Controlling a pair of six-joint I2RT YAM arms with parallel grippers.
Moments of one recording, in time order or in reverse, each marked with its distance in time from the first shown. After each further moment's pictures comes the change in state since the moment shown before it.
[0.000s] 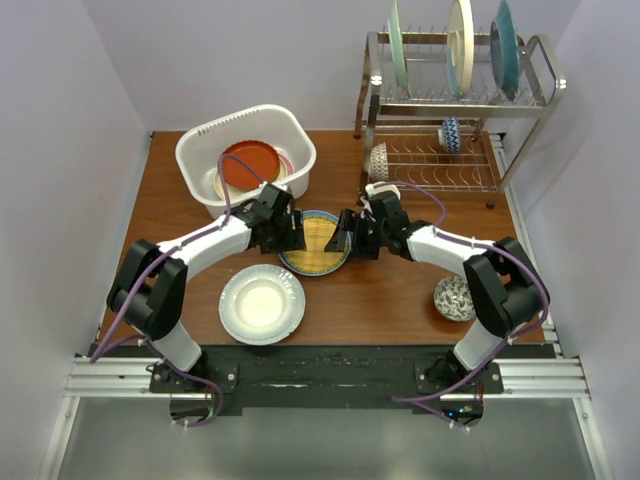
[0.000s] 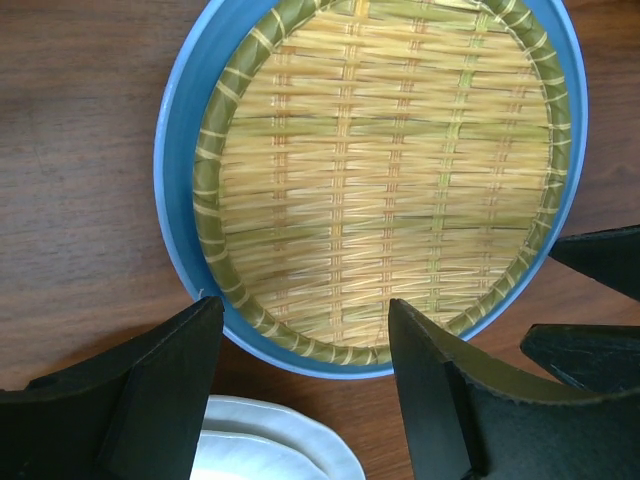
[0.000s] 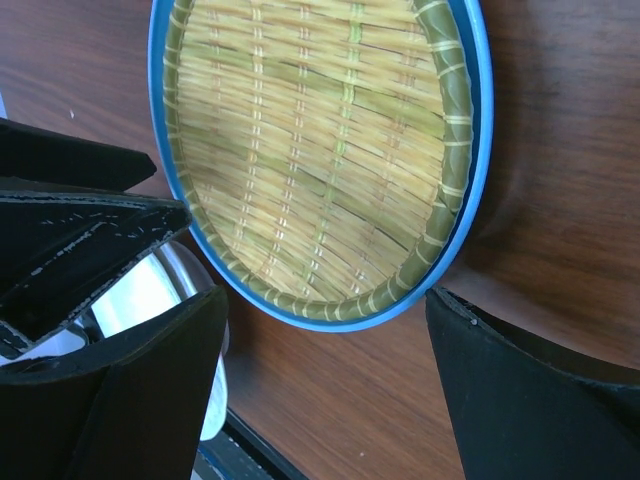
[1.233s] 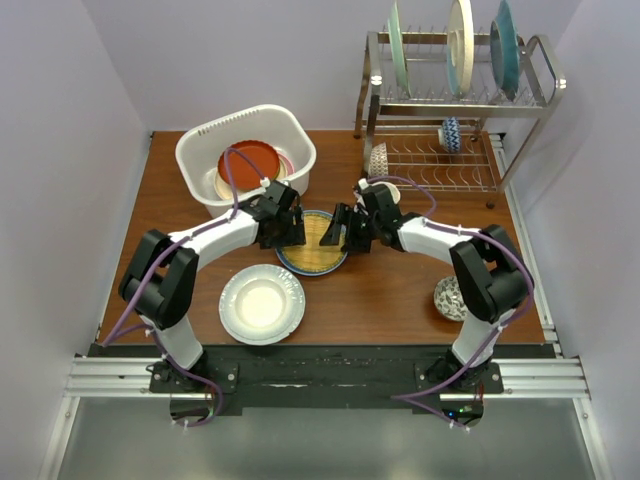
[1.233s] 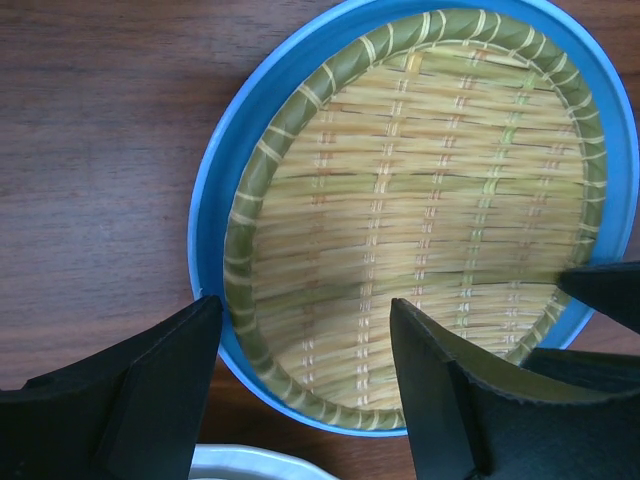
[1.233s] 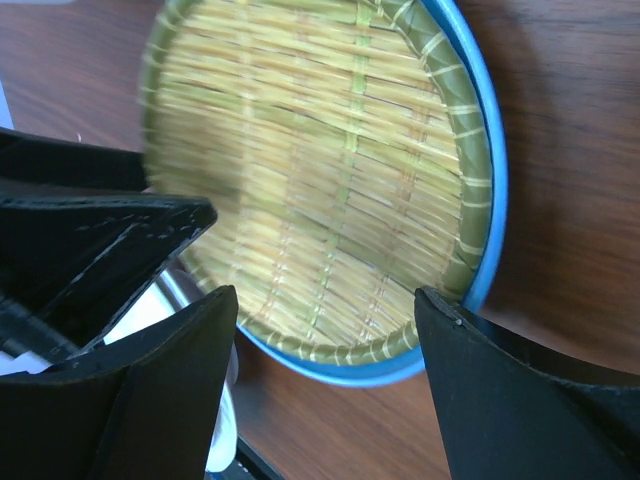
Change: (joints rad) left arm 0.000 0.088 0.067 -0.011 -0.108 0.003; right arm -0.002 0.113 0.100 0.008 -0.011 0.007
